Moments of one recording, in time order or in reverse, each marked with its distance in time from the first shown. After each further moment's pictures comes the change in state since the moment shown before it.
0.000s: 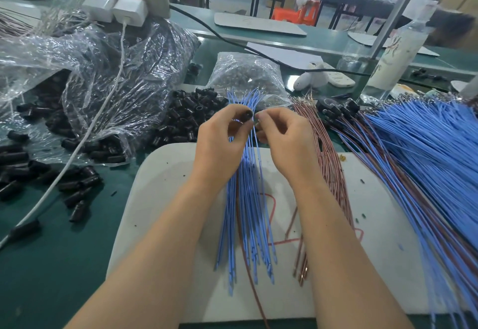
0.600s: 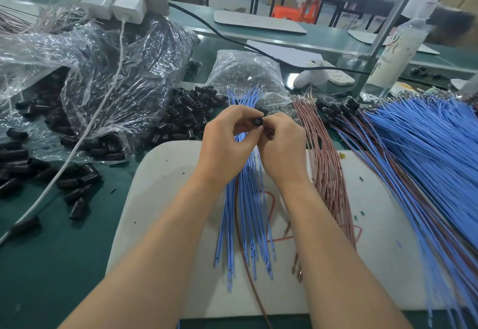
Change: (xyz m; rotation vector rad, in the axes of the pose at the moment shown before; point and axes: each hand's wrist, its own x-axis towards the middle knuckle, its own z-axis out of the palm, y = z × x) left_hand -0.003 0.003 0.005 -0.134 -0.084 0.000; right_hand -0.001 0.012 0.010 -0.306 0.081 -0.201
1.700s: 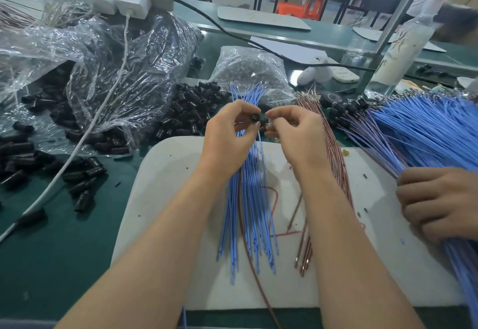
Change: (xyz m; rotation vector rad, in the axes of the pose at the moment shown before) left_hand 0.001 -0.004 -0.002 0.042 0.017 -0.080; right_hand 0.006 -0.001 -0.016 0.345 -0.012 0.311
